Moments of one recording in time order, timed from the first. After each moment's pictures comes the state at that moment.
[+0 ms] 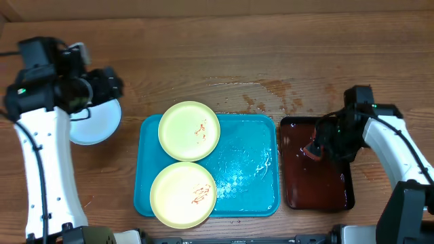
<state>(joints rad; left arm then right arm) 0.25 1.52 1.56 -1.10 0.27 -0.09 -0.08 1.56 0.97 -0.99 -0.22 0.43</state>
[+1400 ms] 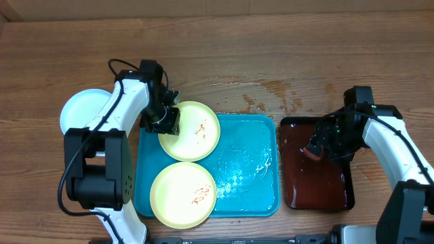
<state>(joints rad) -0.10 1.94 1.37 -1.08 0.18 0.10 -0.08 1.56 0.97 -0.97 -0.25 0.41</state>
